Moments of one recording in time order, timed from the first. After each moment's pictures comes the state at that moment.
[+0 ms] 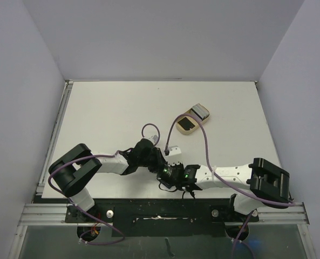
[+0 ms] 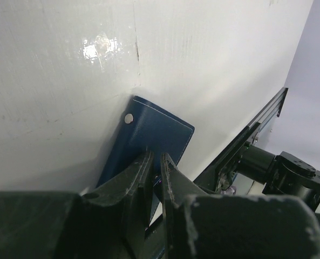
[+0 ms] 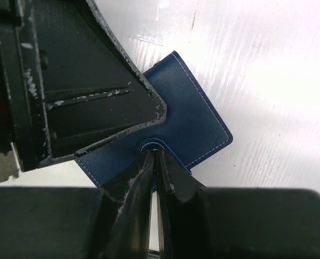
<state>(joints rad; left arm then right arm) -0.85 1.67 0.62 0.33 0.30 -1.12 1.25 1.49 0.75 -0.43 0.57 0.87</state>
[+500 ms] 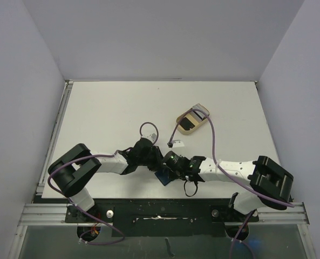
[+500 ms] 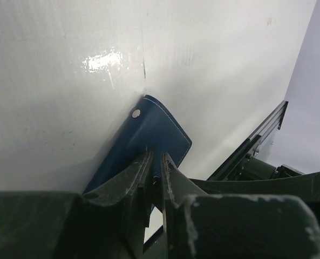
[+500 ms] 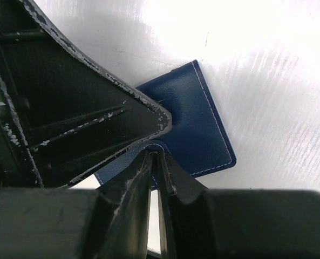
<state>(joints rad) -0.84 1.66 0.62 0.34 0.26 -1.12 1.07 1.46 0.73 -0.33 0.31 0.83</state>
